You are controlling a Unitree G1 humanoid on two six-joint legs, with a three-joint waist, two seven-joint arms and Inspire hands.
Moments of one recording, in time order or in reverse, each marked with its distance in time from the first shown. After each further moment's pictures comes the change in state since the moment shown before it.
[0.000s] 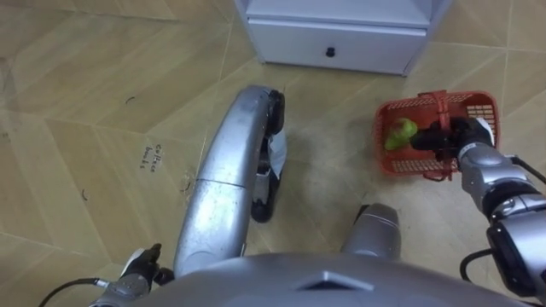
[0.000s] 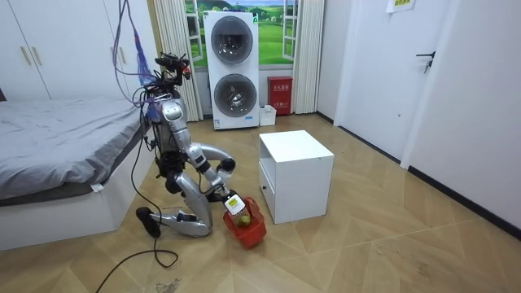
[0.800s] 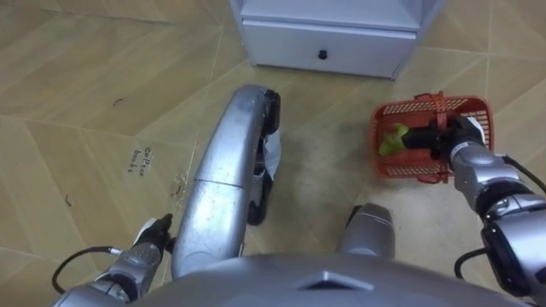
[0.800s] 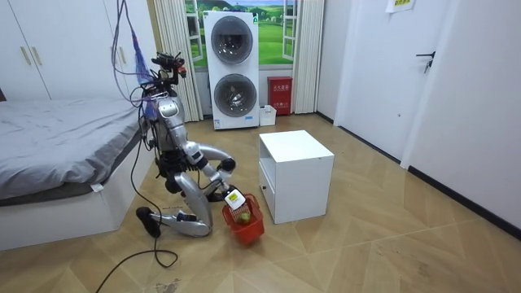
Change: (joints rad) left arm -0.135 -0.028 0.045 0.010 -0.015 0.000 0.000; right arm -0.004 0.022 -0.002 -0.055 0.010 0.001 0.005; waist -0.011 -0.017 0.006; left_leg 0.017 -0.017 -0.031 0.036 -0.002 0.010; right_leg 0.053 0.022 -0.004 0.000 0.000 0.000
